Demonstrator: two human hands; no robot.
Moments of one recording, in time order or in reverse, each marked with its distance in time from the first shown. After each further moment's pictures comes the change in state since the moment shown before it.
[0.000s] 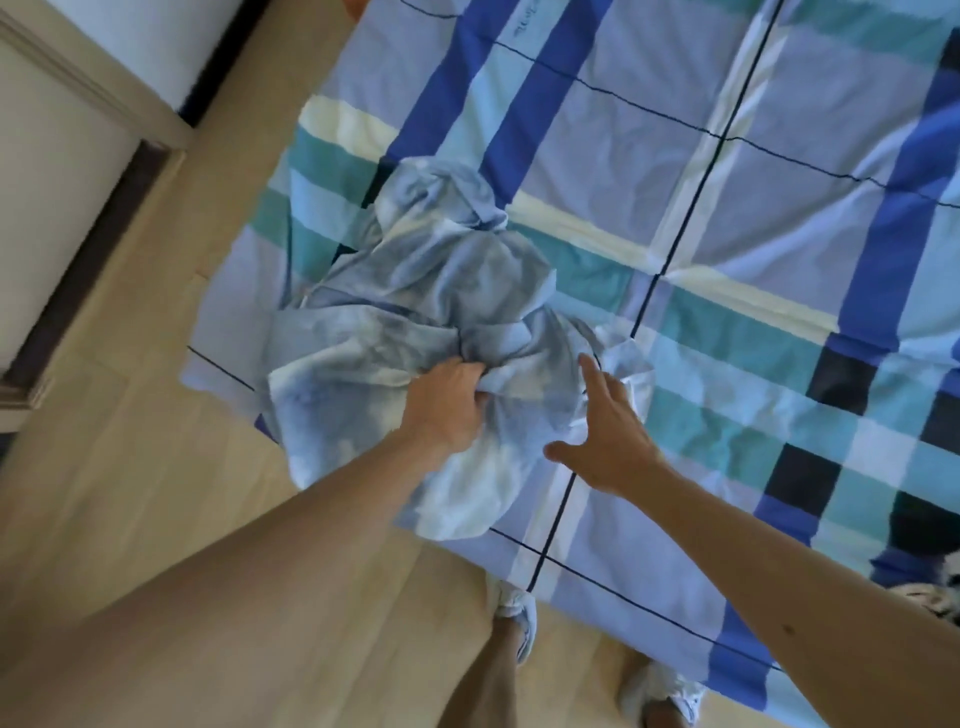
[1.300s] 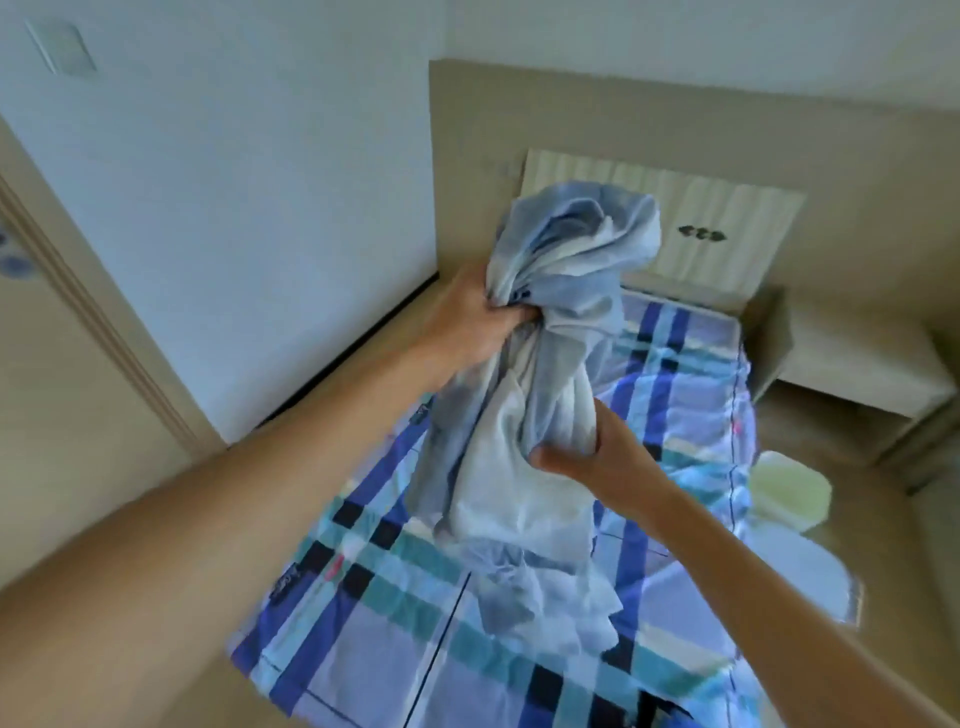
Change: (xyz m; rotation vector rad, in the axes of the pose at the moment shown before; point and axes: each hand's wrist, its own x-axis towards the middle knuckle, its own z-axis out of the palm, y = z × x) left_hand -0.278 0.477 -0.513 -0.721 0.507 0.676; right_hand -0.442 -0.190 -0.444 0.386 0.435 -0.517
